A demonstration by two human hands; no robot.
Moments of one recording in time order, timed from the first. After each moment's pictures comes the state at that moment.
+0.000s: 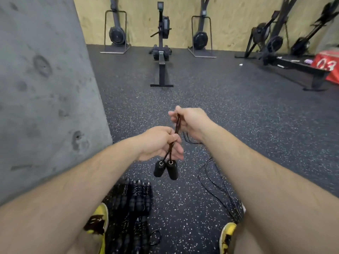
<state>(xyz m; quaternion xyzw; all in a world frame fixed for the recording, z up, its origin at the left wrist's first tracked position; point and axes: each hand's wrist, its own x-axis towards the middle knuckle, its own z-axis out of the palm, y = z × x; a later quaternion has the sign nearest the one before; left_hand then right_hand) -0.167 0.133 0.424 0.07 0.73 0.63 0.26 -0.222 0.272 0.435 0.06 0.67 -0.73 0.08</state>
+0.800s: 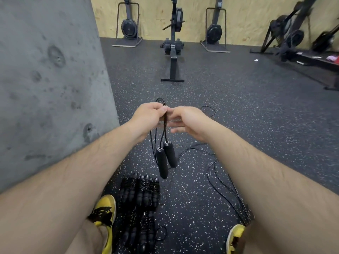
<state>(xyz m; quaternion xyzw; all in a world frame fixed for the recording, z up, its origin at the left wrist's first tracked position) -0.212 0.092 0.420 0.00 0.77 0.64 -0.01 -0.220 0.242 0.431 -0.06 0.73 -0.66 0.18</state>
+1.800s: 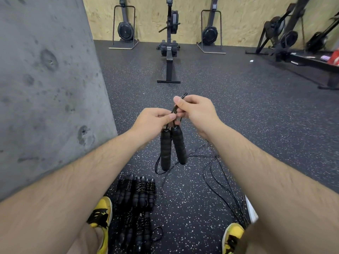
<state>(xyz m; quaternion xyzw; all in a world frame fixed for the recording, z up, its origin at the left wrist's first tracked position) -0.198 0.115 0.413 0.08 0.79 0.61 -0.02 -0.212 0.275 0.442 -0.06 0.74 -0.66 -0.06</state>
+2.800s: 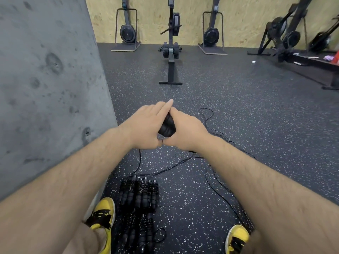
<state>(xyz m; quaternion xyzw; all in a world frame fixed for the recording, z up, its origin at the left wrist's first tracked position) -0.195 0.080 0.431 0.31 0.94 -0.01 -0.15 -0.185 0.253 0.430 -0.22 0.95 -0.21 -0.08</state>
